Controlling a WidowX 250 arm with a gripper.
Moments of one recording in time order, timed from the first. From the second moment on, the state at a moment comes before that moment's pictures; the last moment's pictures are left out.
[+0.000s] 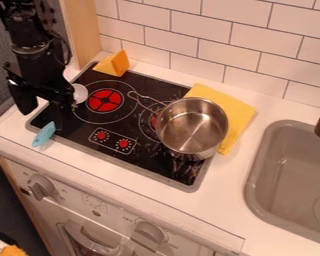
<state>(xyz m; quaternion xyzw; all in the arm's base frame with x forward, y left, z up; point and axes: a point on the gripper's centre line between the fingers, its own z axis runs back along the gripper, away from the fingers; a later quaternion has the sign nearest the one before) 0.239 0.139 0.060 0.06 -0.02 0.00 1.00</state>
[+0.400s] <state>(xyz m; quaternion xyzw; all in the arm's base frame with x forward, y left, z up) 0.250 0.090 0.055 0.02 0.00 -0.04 1.00</state>
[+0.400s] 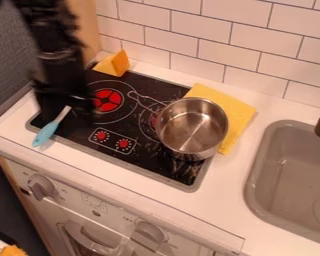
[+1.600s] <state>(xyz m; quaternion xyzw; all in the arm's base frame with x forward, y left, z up) 0.324 -0.067 0.013 0.02 -0.07 -0.22 0.97</state>
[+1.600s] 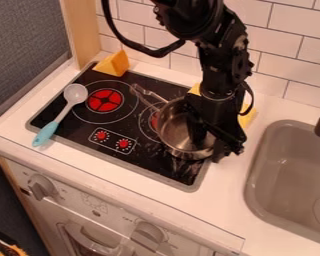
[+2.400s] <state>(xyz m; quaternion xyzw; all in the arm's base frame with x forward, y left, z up) 0.297 -0.046 0.051 0.03 -0.10 -0.21 0.97</state>
